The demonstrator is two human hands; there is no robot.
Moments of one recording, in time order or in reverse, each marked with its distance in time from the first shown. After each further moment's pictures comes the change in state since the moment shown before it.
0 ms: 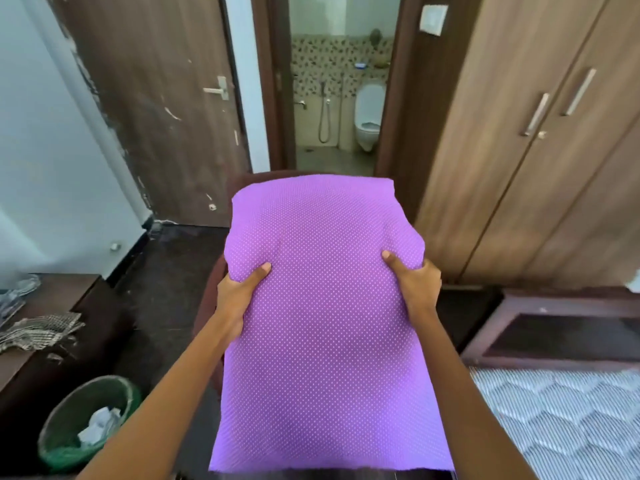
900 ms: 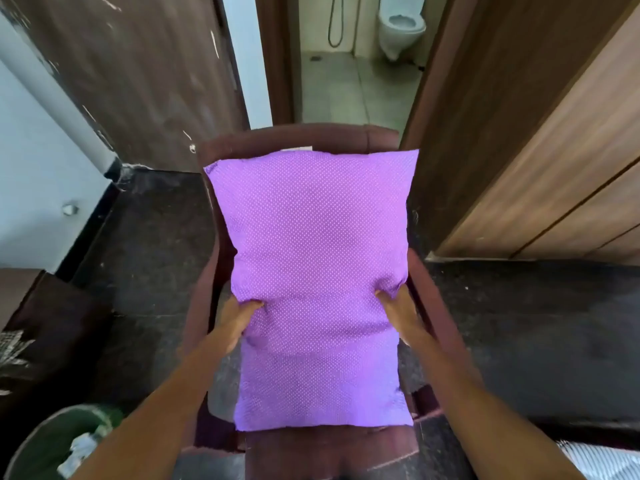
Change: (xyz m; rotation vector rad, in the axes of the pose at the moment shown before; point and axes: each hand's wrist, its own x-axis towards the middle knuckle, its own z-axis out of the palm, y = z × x) left_hand 0.376 -0.132 -0.035 0.367 0.006 -0.370; right_hand 0.234 0.186 0.294 -0.344 -0.370 0.321
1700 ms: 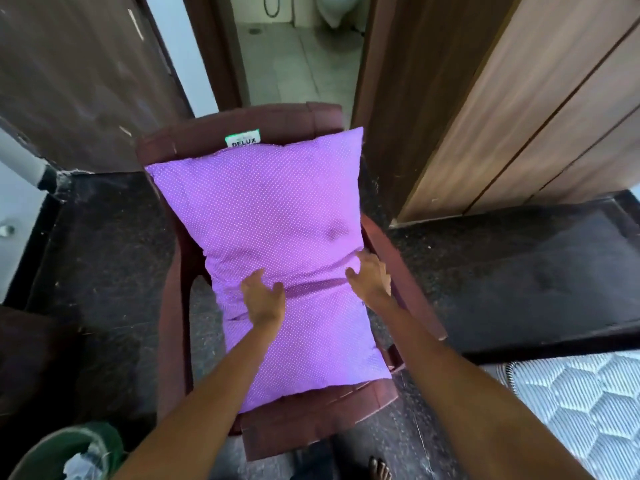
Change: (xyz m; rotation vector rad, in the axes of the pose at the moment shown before) left_hand -0.039 0.011 0.094 0.331 0.159 0.195; right_hand -0.039 -0.025 -0.015 -0.488 0.074 -0.078
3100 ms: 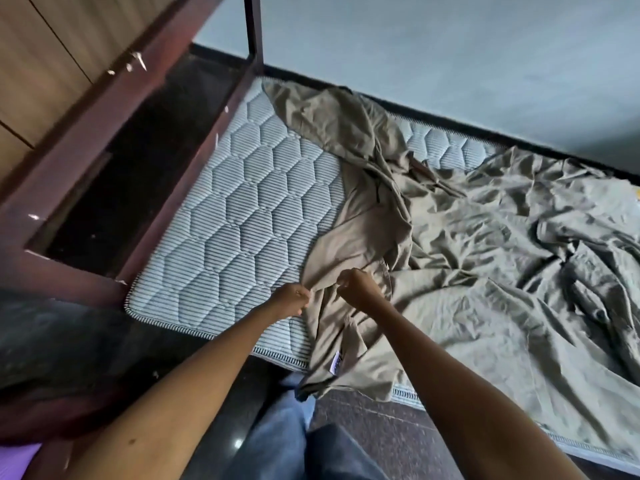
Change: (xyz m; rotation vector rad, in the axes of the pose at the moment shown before) left_hand -0.636 -0.029 0.492 0.924 -1.523 0.495; right_hand -0.448 0.688 -0.188 0.399 0.242 0.838
